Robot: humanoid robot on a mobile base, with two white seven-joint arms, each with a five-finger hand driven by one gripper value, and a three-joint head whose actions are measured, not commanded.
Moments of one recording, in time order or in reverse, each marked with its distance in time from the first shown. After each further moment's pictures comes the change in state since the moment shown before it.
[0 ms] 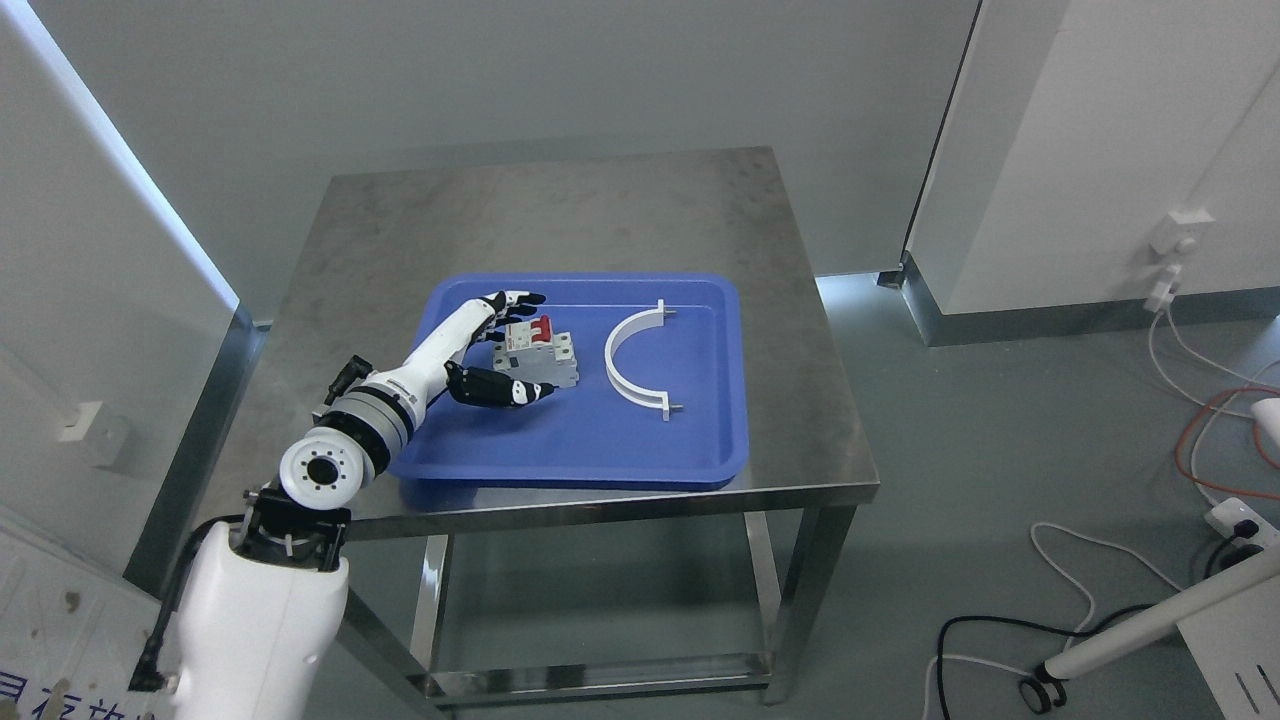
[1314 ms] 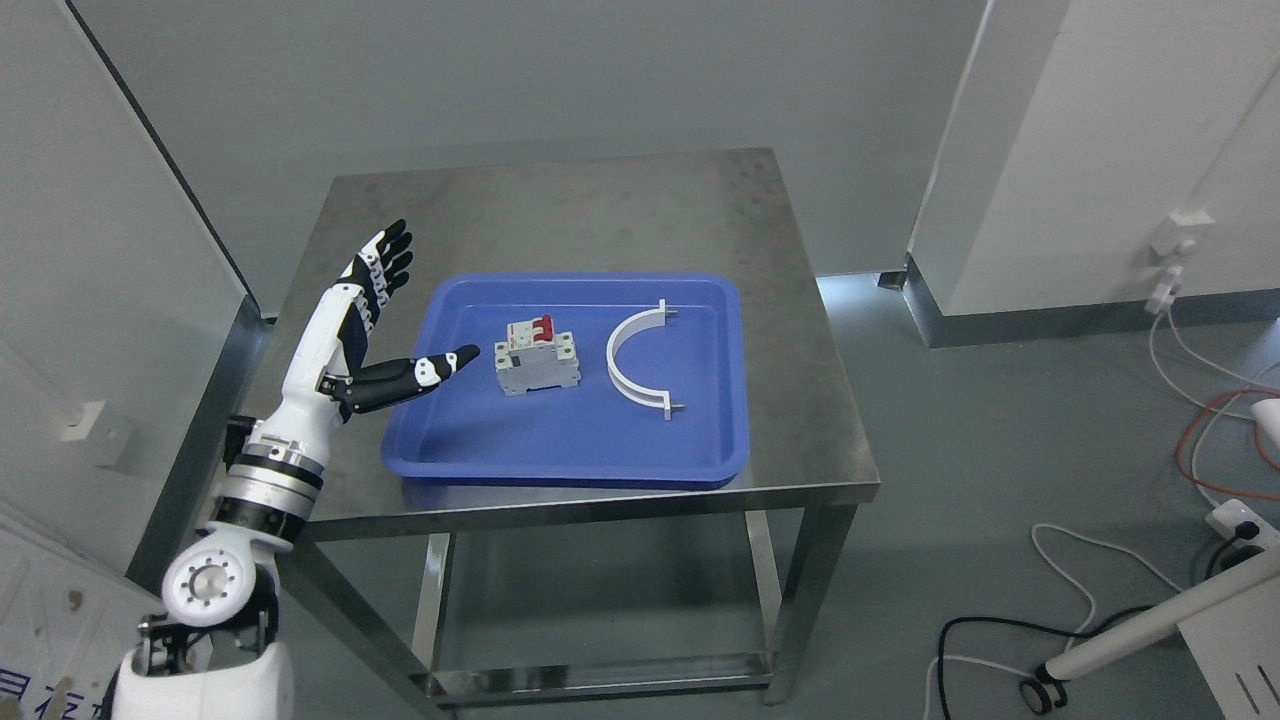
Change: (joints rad) left arm 0.178 -0.064 0.297 -0.167 0.313 -0.265 0.094; right arm 0.000 0.000 0.000 0.000 0.000 0.000 0.000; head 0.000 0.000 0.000
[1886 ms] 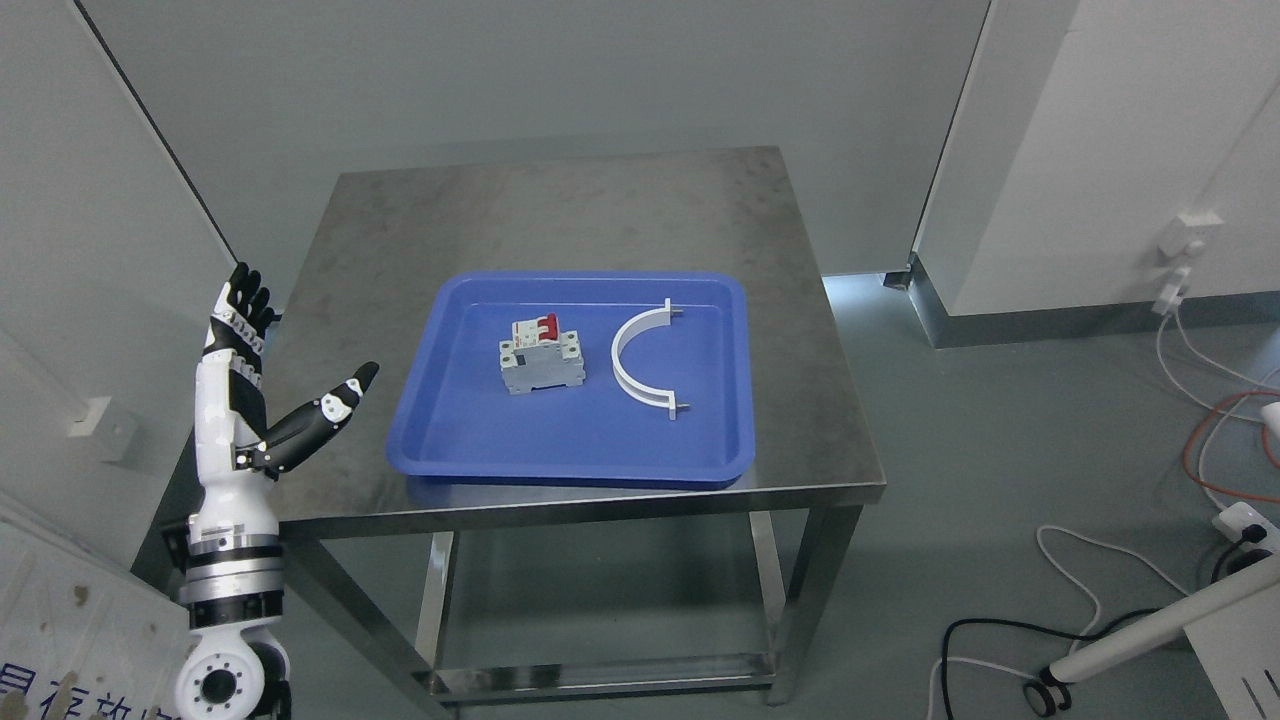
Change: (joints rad) left arm 0.195 -0.102 0.078 -0.006 0.012 -0.322 0.362; right arm 0.000 0.000 0.000 0.000 0.000 0.000 0.000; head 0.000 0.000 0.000
